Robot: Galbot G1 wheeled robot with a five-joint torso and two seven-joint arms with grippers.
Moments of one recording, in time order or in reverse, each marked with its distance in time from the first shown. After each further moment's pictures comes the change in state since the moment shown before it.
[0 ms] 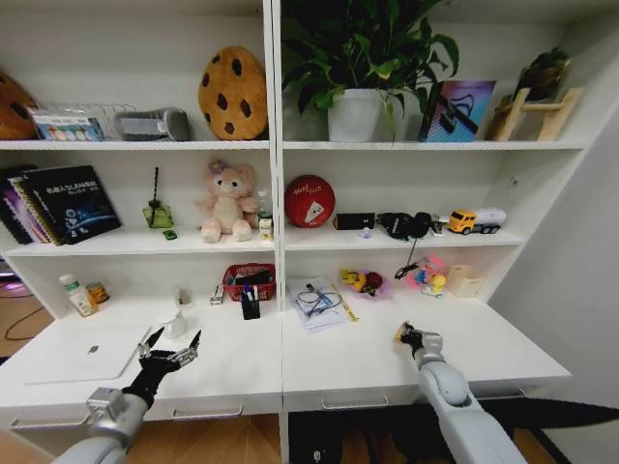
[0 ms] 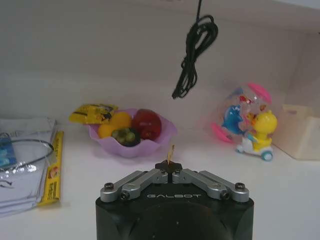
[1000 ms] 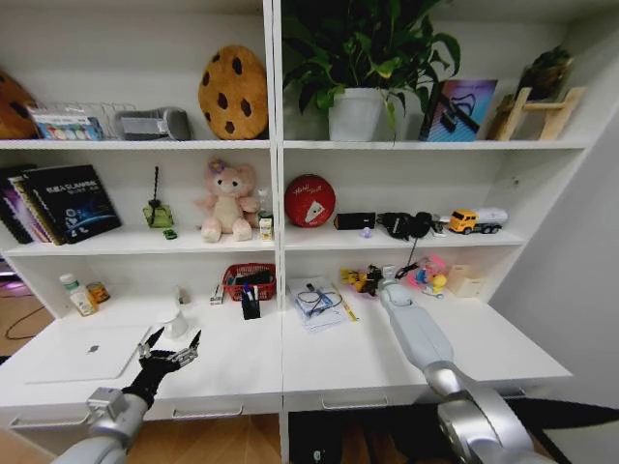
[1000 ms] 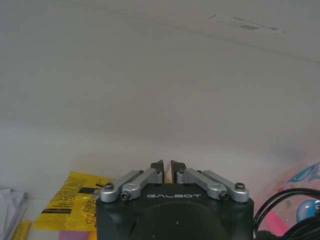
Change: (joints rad) left arm 0.000 0.000 0.000 0.000 0.000 0.000 0.000; right arm 0.792 0.150 -0.228 -0.893 -0.203 0.186 -0.128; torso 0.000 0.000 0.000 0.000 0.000
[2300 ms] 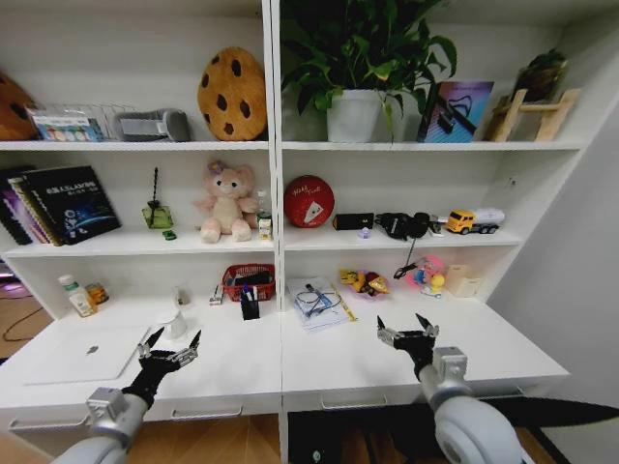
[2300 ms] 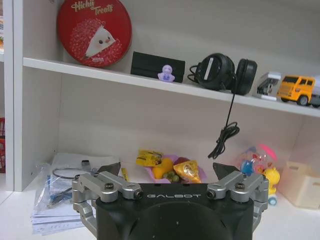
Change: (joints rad) left arm 0.000 0.000 0.000 0.000 0.000 0.000 0.000; right arm -1.194 -0.165 0.177 1.632 0.129 -0.360 0.347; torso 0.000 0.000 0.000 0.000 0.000
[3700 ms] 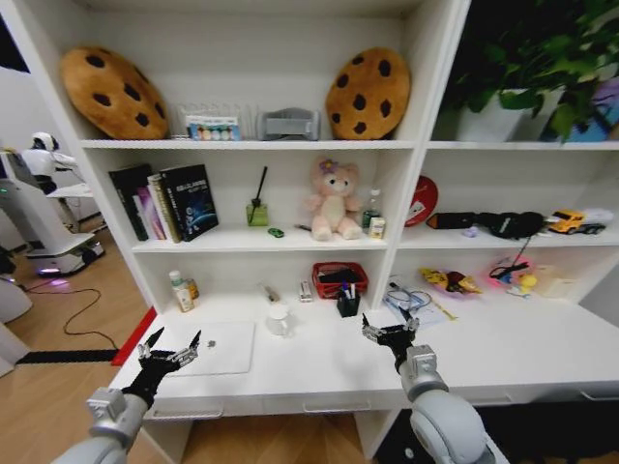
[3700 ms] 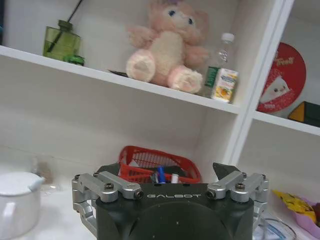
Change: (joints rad) left arm 0.000 0.000 0.000 0.000 0.000 0.000 0.000; right arm 0.083 0.022 -0.064 -0.099 -0.119 0.063 -0.081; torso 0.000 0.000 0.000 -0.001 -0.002
